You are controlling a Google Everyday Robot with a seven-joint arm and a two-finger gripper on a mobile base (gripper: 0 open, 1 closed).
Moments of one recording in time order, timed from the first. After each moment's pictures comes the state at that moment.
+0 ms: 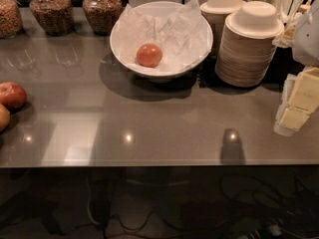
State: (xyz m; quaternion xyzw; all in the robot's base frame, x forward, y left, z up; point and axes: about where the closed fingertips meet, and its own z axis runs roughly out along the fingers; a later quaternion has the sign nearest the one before) arm 0.438 -0.217 0.976 -0.60 0.78 -0.03 0.16
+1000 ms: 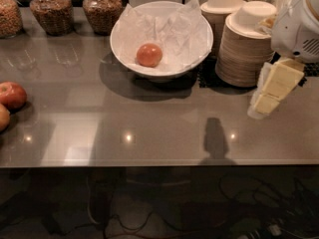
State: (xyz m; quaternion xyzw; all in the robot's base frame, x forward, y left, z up) arm 0.476 -0.189 0.980 -0.61 0.76 -0.03 0.23
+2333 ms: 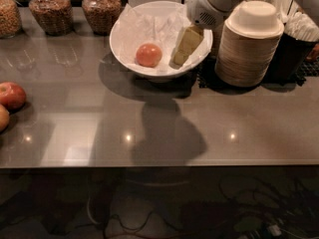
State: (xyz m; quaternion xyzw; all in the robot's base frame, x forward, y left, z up) arm 0.648 -0.072 0.975 -0.61 0.72 -0.02 0.34
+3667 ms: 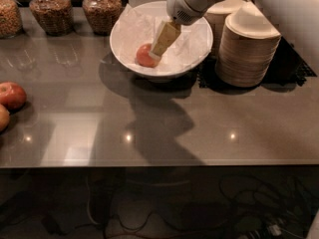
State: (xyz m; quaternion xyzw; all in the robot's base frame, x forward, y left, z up) arm 0.705 -0.019 0.971 -0.60 0.69 0.00 0.40
